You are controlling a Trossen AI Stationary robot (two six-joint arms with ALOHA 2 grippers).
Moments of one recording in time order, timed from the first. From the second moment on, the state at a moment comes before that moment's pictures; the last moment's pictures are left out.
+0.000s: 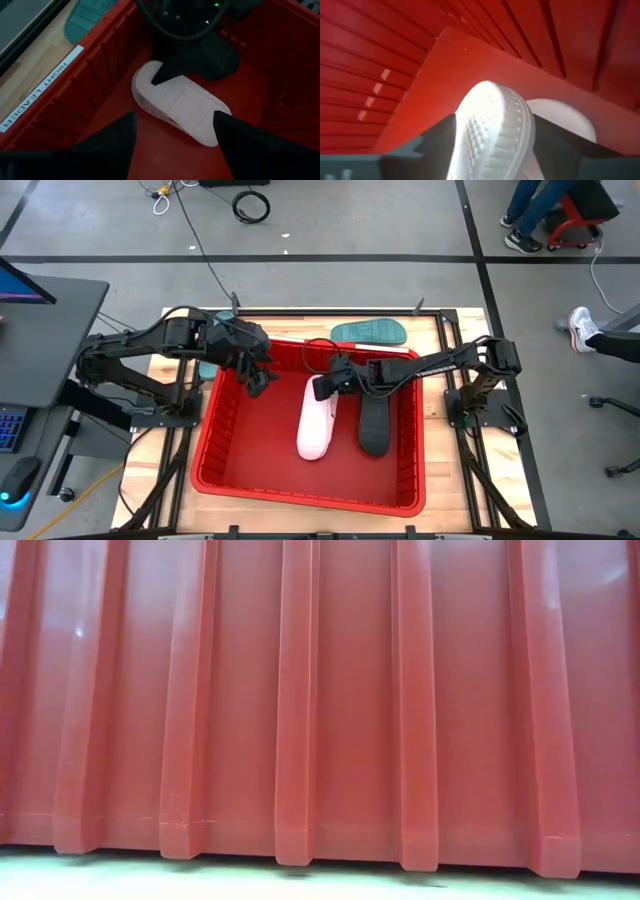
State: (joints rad) left arm 0.03 1.26 1.48 -1.00 -0.08 -0.41; right arm -0.02 1.72 1.11 -0.12 0.23 1.09
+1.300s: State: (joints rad) left arm 0.03 1.26 1.48 -1.01 -0.13 -0.33; right arm 0.13 1.72 1.24 -0.45 0.13 0.12
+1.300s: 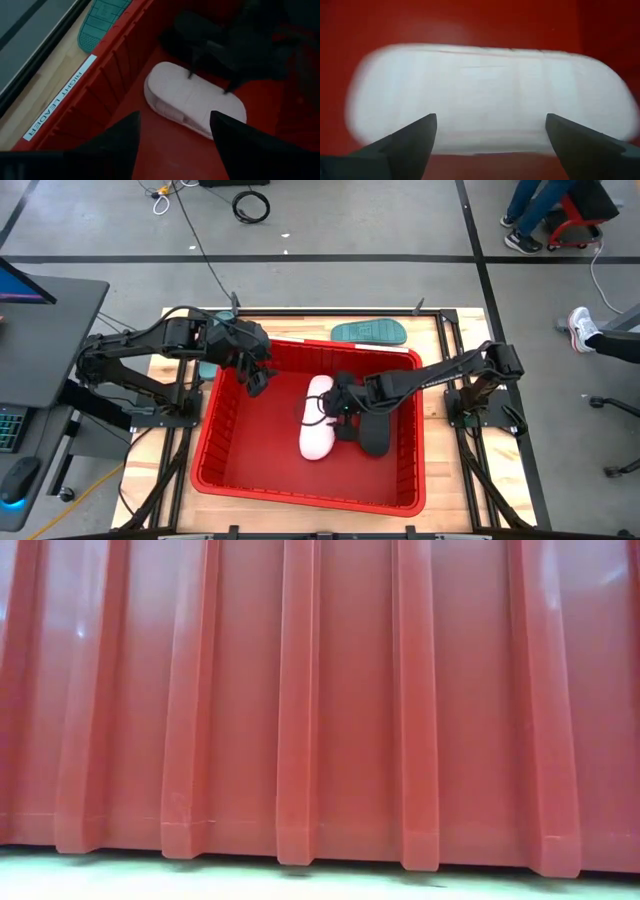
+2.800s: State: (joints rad) left arm 0.10 1.26 1.48 -0.64 -0.13 -0.18; right arm -0.45 1.69 1.81 -1.00 0.21 0.48
